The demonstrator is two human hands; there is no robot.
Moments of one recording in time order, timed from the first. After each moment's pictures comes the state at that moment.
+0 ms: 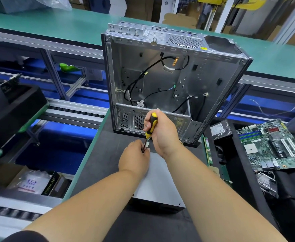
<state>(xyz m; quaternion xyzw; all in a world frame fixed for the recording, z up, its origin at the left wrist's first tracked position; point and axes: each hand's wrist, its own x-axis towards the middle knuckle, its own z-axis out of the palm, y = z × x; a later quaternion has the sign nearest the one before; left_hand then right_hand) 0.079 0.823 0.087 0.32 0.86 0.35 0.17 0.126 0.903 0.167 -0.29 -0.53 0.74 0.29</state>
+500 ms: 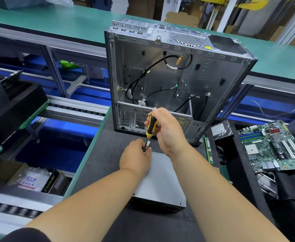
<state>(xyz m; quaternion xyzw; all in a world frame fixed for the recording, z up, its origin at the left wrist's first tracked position) 0.078 0.823 0.084 0.32 0.86 0.36 0.17 0.134 0.908 0.168 -0.27 -0.58 0.71 0.30</state>
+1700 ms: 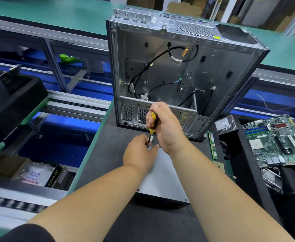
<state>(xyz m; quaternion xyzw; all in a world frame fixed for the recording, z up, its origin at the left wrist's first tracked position) 0.076 0.824 0.080 0.31 0.85 0.38 0.19 0.125 0.898 0.167 -0.25 -0.58 0.72 0.29</state>
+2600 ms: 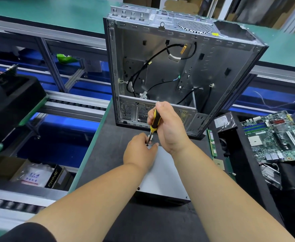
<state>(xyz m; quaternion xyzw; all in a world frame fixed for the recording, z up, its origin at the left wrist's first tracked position) 0.075 0.824 0.081 0.32 0.84 0.39 0.20 0.132 0.891 0.172 -0.27 -0.56 0.72 0.32</state>
